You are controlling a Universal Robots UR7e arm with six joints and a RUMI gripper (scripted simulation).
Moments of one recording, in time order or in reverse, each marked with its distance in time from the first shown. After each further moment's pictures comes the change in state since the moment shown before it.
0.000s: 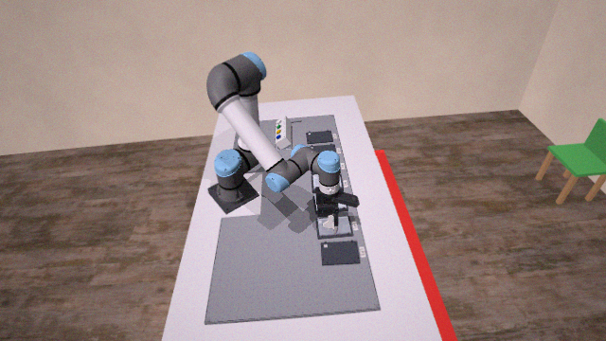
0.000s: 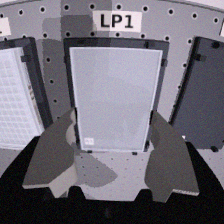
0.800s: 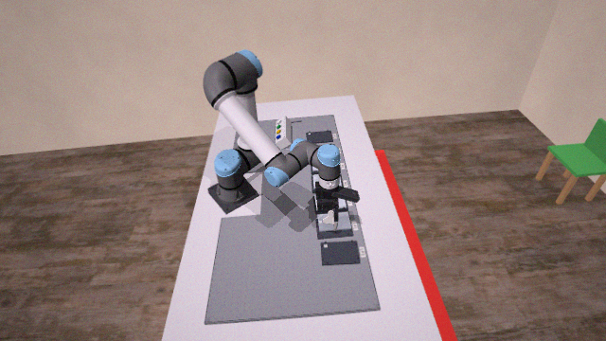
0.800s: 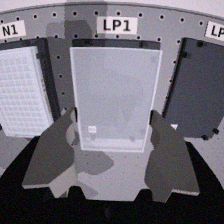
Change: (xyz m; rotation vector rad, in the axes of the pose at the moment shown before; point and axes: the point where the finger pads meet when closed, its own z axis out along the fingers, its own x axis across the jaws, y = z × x) arm 0.000 0.000 -0.027 0.000 0.000 0.000
